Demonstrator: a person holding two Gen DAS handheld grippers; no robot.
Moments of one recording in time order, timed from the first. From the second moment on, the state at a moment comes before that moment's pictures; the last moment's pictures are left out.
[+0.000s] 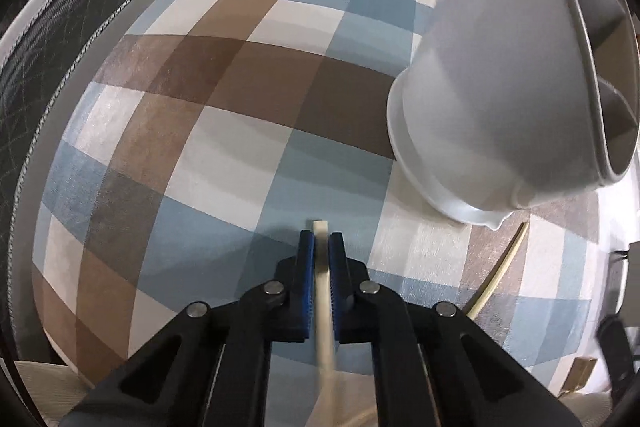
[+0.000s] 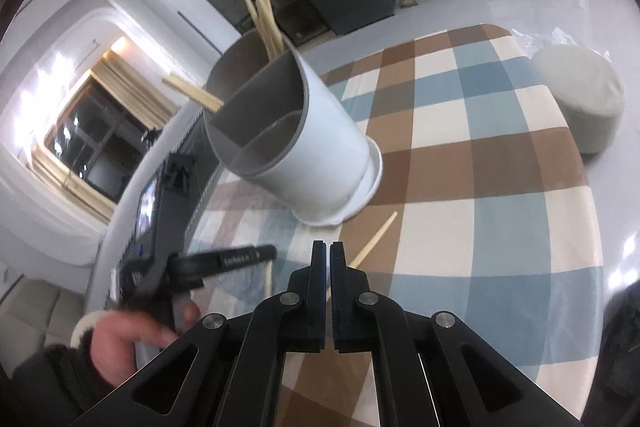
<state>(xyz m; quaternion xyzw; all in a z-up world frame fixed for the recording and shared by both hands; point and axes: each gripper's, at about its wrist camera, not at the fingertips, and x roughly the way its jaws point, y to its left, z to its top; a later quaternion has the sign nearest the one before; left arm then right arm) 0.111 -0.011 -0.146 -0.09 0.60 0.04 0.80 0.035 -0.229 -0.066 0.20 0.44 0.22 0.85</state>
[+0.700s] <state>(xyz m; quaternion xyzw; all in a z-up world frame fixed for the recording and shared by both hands) 0.069 0.080 -0.084 -0.21 0.51 -0.02 0.83 0.000 -0.070 -0.096 -0.39 0.46 0.52 0.61</state>
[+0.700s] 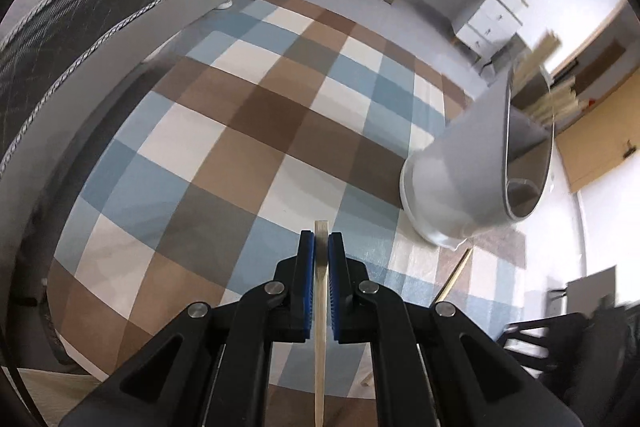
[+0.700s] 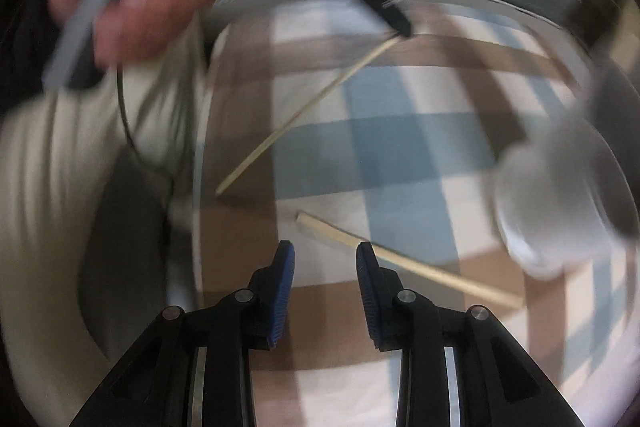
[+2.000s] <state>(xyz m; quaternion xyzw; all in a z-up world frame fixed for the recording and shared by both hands) 0.053 0.092 -0.054 -0.21 0.48 -0.03 0.85 0.028 -0.085 -0.090 -0.13 0.46 0.41 0.78</state>
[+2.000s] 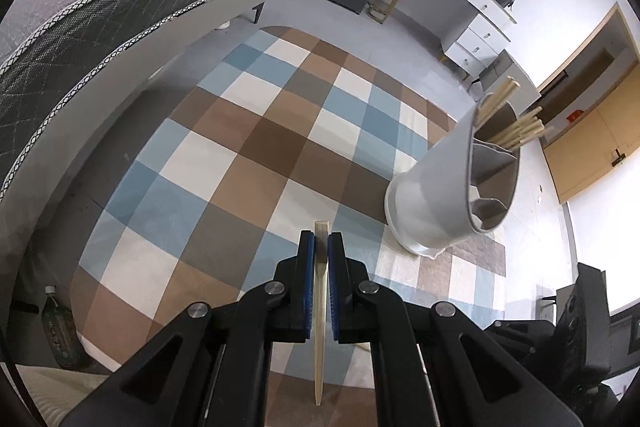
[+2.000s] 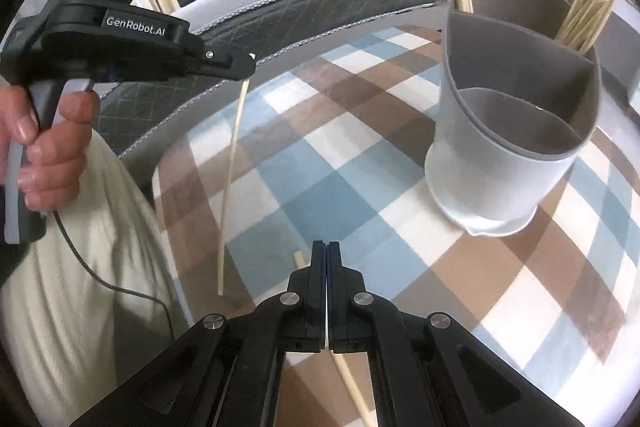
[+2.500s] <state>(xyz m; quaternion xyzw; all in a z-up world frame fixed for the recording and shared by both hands) 0.045 0.108 -0.057 -0.22 0.49 -0.03 0.84 0.041 -0.008 -0.135 -0.34 0.53 0.45 0.64</state>
